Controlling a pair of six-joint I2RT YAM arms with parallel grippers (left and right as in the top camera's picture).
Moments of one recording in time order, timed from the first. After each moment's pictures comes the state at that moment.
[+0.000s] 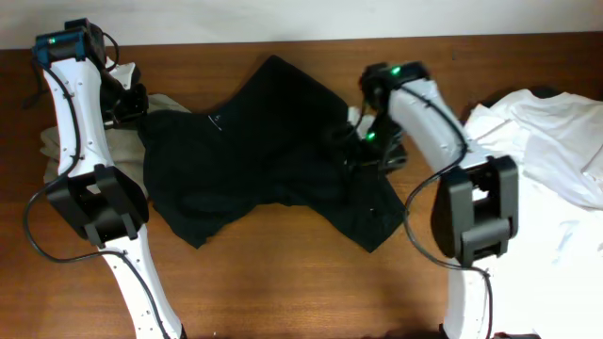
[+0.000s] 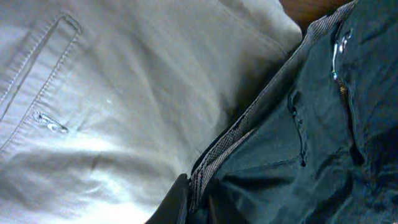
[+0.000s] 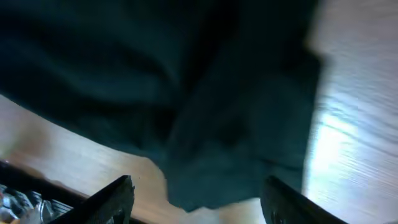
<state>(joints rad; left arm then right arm) 0.24 2.50 2.62 -1.66 0.14 0.11 0.28 2.19 1.85 -1.43 -0.25 -0.05</state>
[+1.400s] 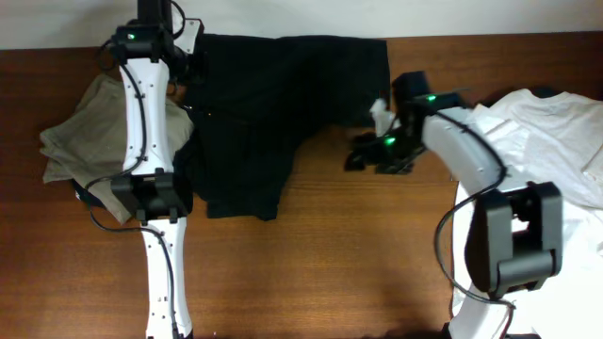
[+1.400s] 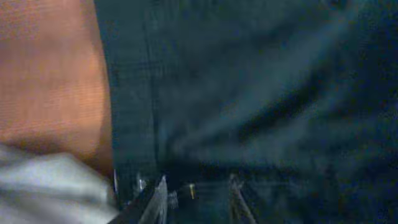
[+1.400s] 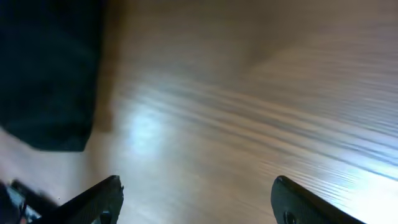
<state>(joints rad) 0.02 2.78 3.12 -1.48 0.21 0.14 0.19 1.95 1.48 -0.99 -0.48 0.13</state>
